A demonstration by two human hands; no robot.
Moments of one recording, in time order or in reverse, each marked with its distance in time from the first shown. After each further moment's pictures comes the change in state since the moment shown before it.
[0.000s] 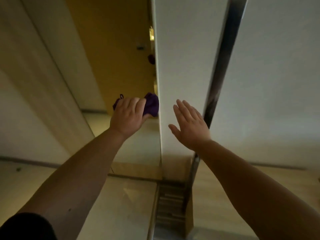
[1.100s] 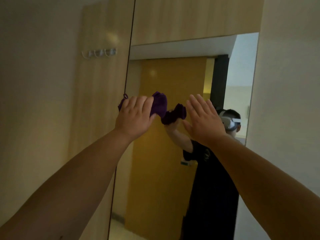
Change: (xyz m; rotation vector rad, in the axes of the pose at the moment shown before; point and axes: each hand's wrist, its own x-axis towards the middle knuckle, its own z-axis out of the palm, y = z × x) left_hand 0.240 -0.379 -0.120 0.448 0.533 -0.200; right_hand 0.446 -0.130 -0.234 -0.327 0.656 -0.302
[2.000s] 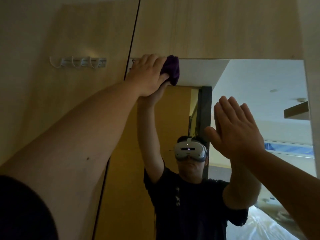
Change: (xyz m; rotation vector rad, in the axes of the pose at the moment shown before) left_hand 0.218 -0.129 0.156 -0.279 0.000 0.021; right_hand 0.121 0.037 0.061 -0.338 0.205 0.208
